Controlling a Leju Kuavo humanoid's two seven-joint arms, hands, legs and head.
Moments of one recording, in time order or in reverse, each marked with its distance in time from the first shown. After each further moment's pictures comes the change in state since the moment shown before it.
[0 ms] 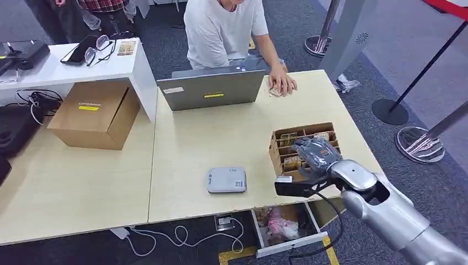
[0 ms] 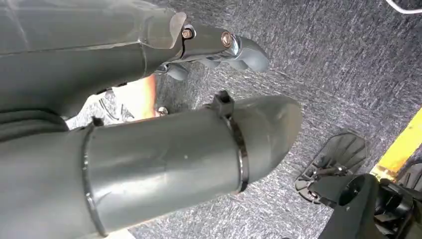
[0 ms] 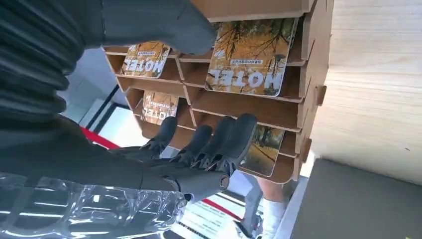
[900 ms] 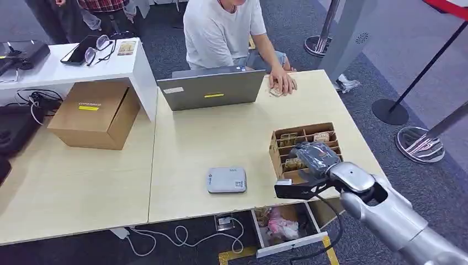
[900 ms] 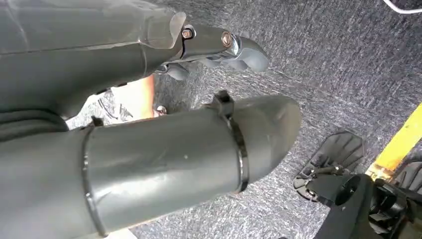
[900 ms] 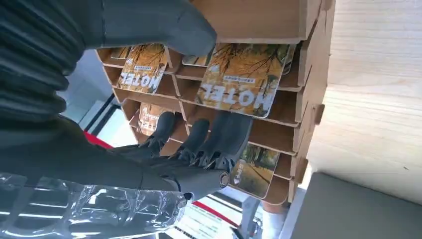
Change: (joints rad) left arm -0.026 0.000 0.000 0.029 0.006 -0.012 -0.008; right arm -0.007 0.000 0.025 0.031 0.000 0.001 -0.004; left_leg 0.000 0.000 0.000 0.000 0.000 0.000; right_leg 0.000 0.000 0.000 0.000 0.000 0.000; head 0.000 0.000
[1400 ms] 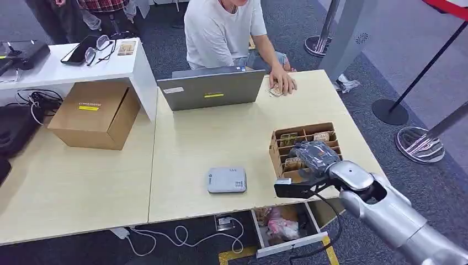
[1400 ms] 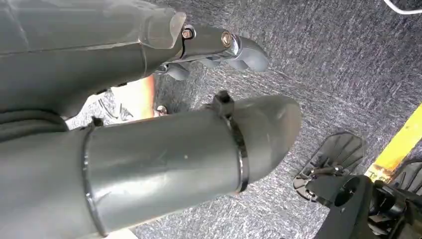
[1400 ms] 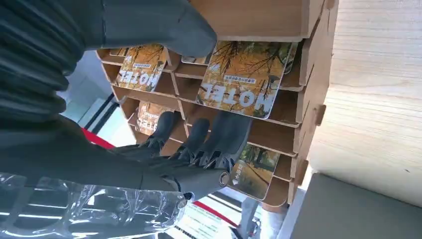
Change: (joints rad) left arm -0.007 0.000 -0.001 0.010 0.001 -0.001 0.000; right arm -0.016 0.001 0.016 0.016 0.000 0.000 -0.001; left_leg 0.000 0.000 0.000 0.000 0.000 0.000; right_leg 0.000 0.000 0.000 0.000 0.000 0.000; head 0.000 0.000
